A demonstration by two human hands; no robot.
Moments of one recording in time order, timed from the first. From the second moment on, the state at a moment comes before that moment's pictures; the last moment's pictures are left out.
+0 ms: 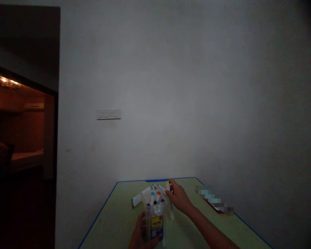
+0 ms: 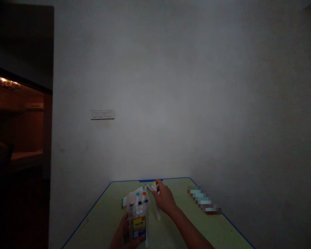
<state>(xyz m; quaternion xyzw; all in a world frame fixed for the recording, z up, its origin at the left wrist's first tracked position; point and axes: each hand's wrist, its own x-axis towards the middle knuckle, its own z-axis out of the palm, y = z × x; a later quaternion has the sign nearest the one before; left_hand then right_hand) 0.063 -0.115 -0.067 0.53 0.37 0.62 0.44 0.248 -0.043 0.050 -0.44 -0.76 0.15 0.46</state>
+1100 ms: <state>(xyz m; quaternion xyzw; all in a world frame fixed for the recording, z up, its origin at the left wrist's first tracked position) 0.076 -0.135 -0.037 0.52 0.41 0.61 0.43 0.254 -0.010 -0.040 -0.25 -0.33 0.73 0.54</state>
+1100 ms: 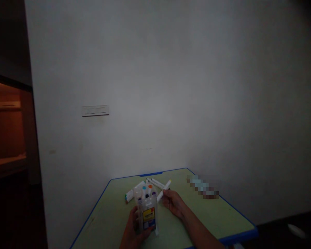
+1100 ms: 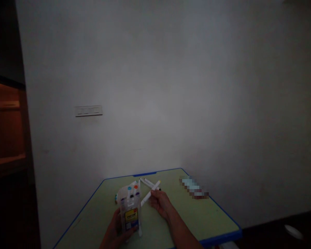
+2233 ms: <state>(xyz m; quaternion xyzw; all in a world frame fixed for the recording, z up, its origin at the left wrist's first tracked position) 0.068 -0.123 -0.055 0.52 0.40 0.62 0.43 0.249 -0.073 0.091 -0.20 -0.68 0.53 0.47</state>
